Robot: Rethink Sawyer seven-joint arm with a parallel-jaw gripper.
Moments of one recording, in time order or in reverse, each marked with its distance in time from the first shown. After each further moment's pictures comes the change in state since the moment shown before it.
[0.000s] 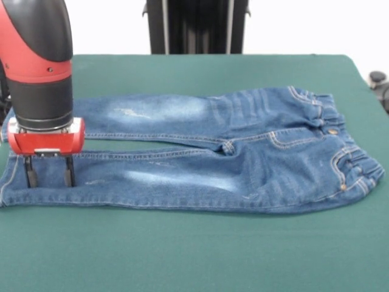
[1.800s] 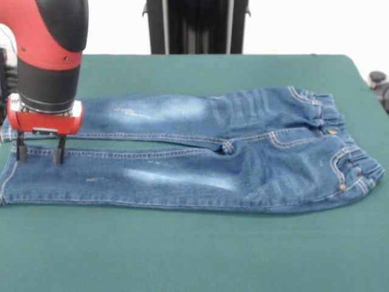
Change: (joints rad) arm 0.204 -0.059 -0.297 -0.001 0.031 -0.039 0.002
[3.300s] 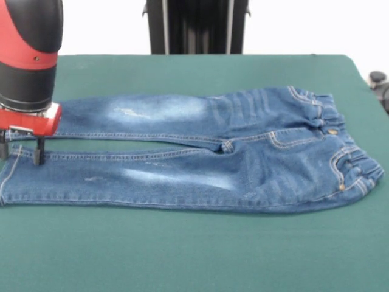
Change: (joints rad) arm -0.035 0.046 -0.097 -0.004 0.154 -0.132 0.035
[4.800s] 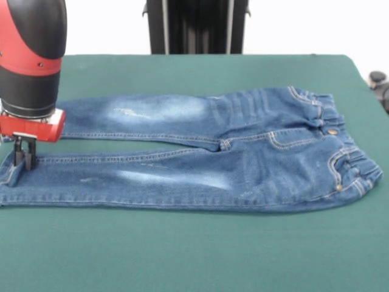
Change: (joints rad) arm 0.012 0.019 0.000 -0.019 0.007 -0.010 0.000
